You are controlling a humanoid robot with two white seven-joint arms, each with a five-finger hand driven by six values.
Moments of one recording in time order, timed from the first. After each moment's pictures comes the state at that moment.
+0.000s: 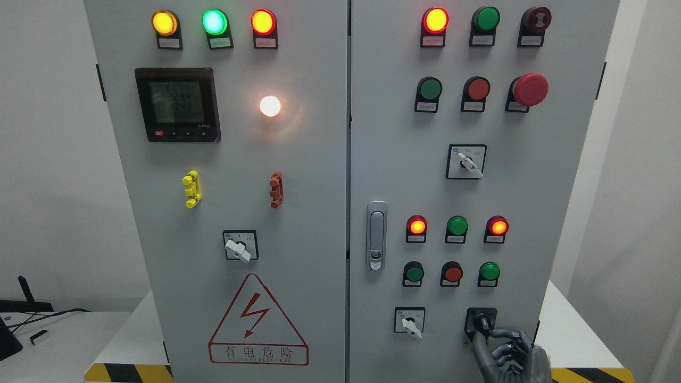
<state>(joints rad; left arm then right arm) -0.04 -0.09 0.08 0.06 0.00 -0.16 0.06 -0.22 0.09 0.00 -1.66 0.20 0.26 -0.34</state>
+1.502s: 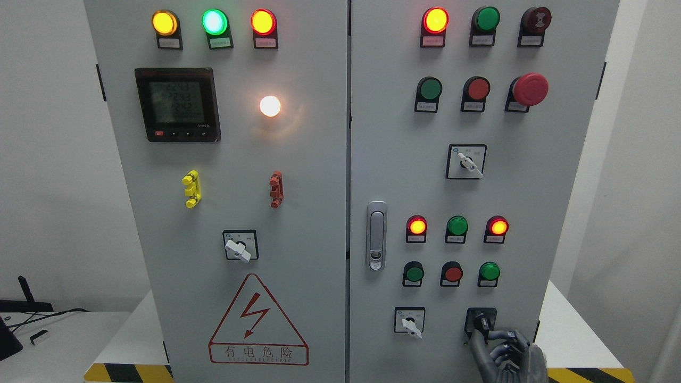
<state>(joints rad) -0.04 -0.09 0.08 0.06 0.00 -0.16 0.06 -0.23 0.10 0.00 -1.66 0.20 0.28 -0.33</state>
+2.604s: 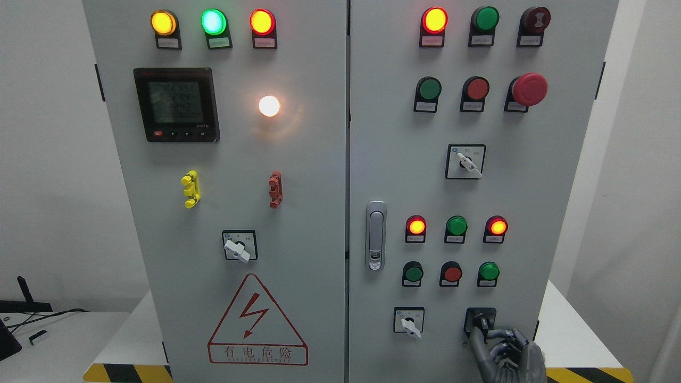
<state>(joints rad) -0.04 -0.09 0.08 0.06 0.00 -0.16 0.06 -0.23 0.10 0.00 -1.66 0.19 0.29 -0.33</state>
